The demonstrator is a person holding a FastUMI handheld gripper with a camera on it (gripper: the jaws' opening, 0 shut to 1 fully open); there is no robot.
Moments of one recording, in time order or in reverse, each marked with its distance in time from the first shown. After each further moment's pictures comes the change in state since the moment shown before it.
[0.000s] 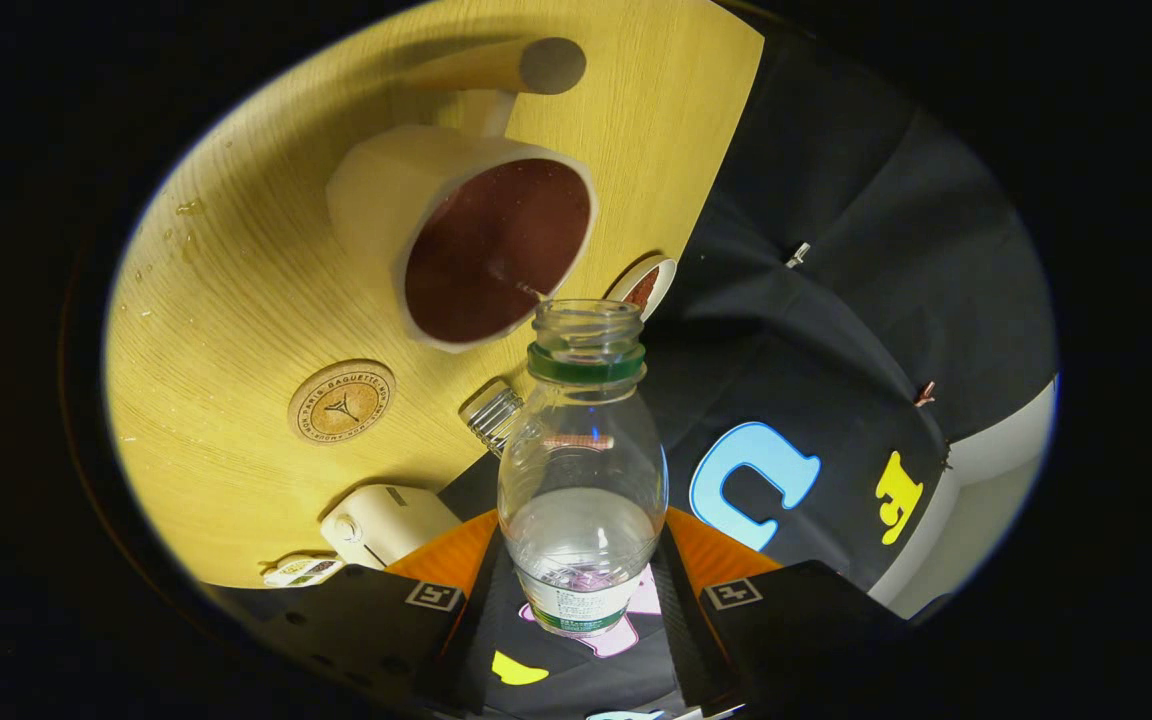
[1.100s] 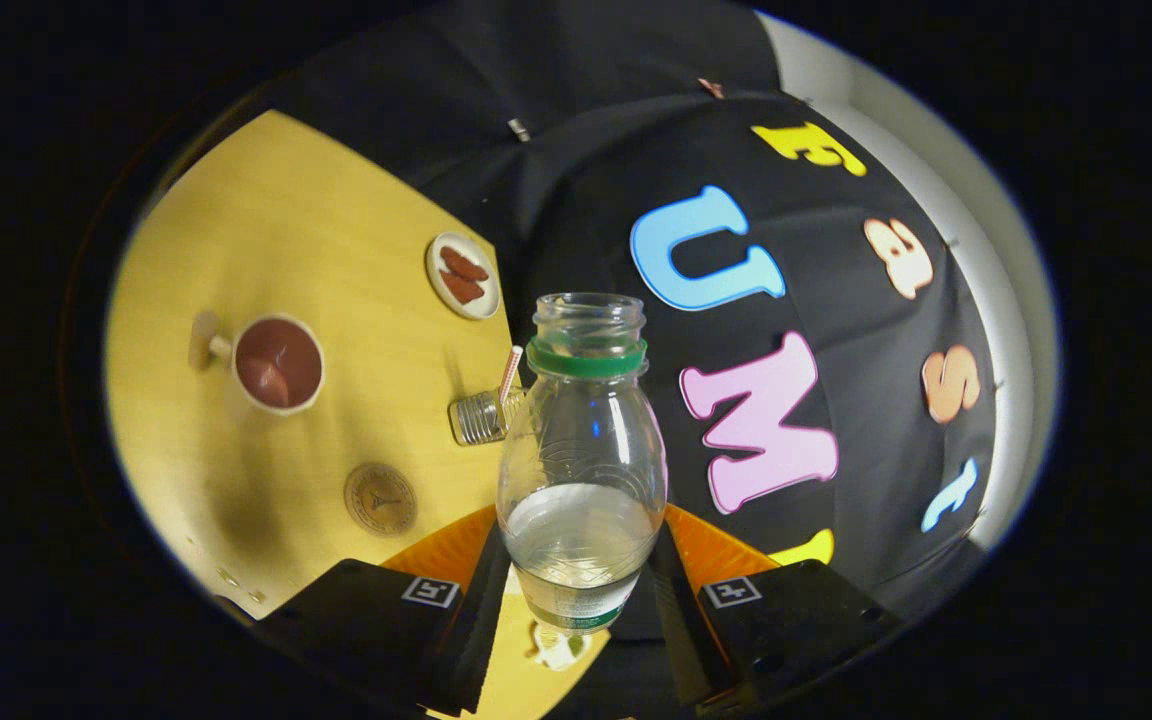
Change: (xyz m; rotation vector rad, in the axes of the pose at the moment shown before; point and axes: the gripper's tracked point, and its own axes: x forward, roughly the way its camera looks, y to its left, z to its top) arm -0.072 -0.009 -0.111 1.257 0.072 0.000
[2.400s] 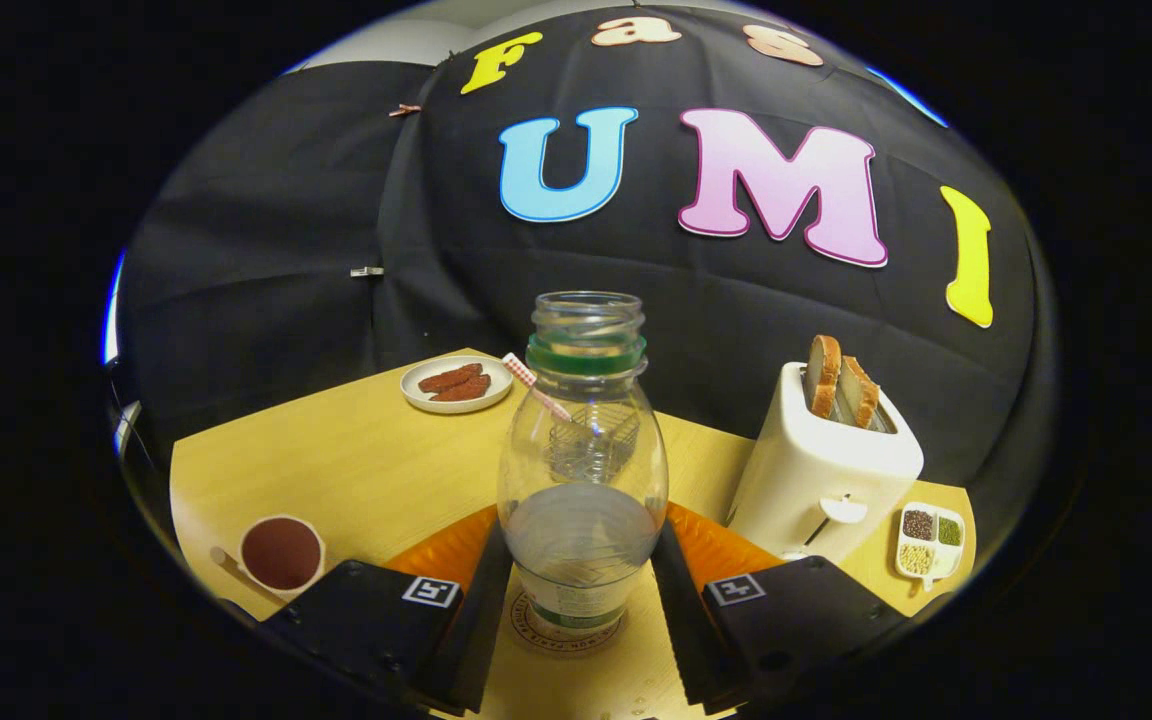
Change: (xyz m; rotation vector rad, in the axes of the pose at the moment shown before) arm 0.120 0.091 -0.055 0.891 -0.061 0.211
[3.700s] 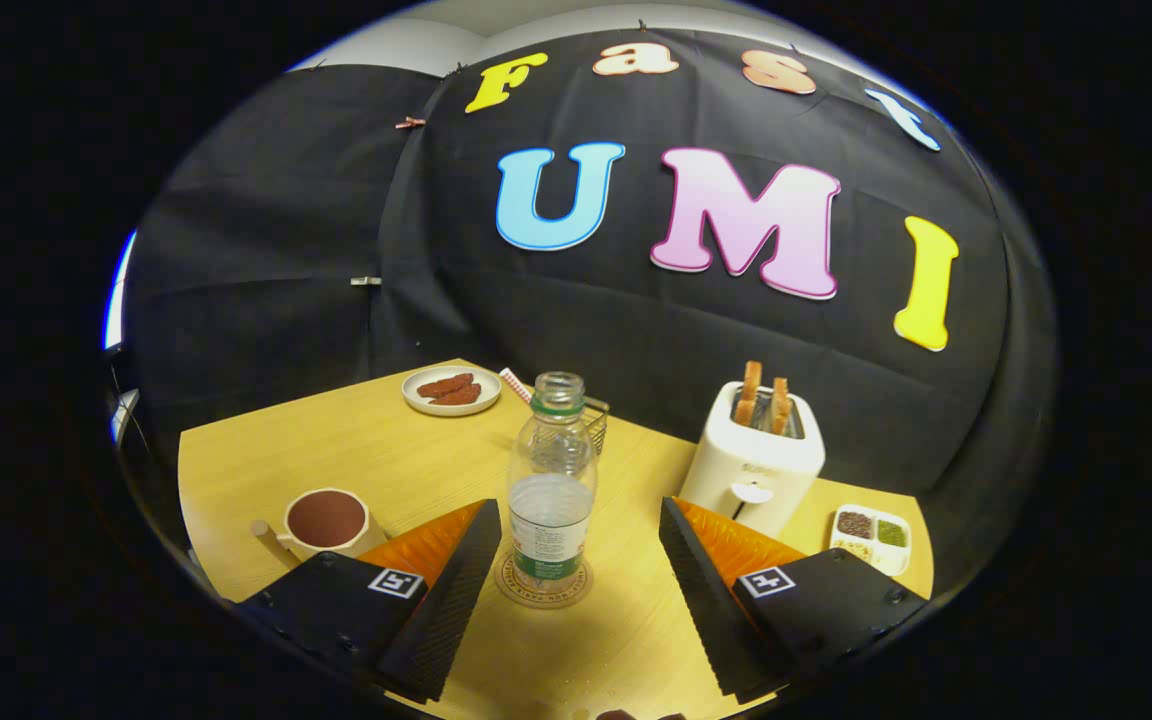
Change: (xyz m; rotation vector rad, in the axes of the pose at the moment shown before) arm -0.113 -0.022 0.035 -0.039 -0.082 -0.098
